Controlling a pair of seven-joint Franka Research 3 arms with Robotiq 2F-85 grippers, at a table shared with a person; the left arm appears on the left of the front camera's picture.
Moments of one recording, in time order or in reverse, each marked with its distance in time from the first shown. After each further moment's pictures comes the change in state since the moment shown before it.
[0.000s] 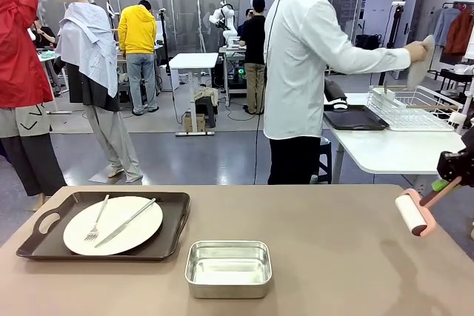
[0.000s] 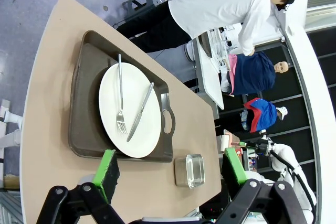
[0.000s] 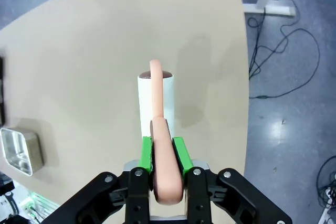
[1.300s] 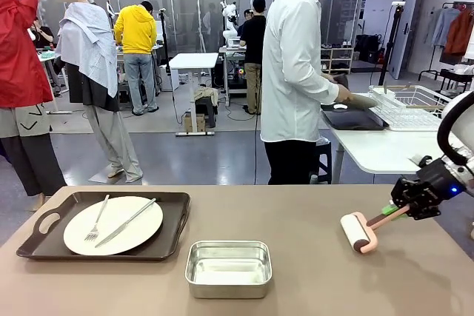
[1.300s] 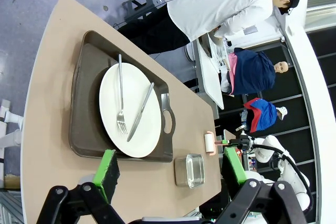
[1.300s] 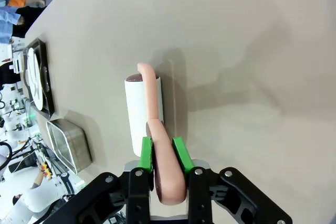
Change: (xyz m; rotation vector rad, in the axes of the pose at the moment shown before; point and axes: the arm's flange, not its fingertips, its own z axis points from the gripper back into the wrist) left arm 0.000 0.000 0.000 0.000 0.000 0.000; right arm 0.004 -0.011 -0.133 0.352 0.202 -0.153
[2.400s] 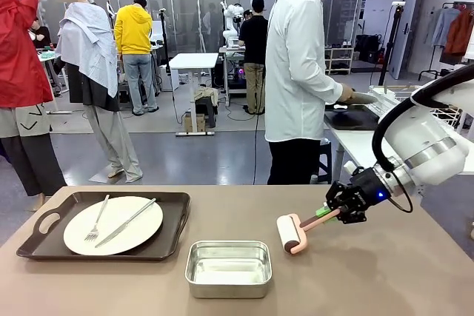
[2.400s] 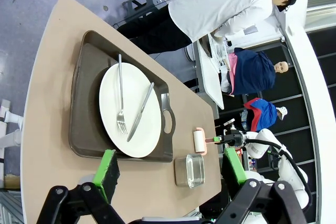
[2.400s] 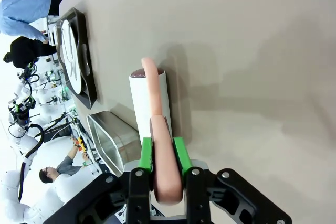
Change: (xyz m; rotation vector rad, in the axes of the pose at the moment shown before) left arm 0.000 0.000 0.000 0.000 0.000 0.000; right arm -0.004 0.087 -0.118 0.202 0.153 -0.023
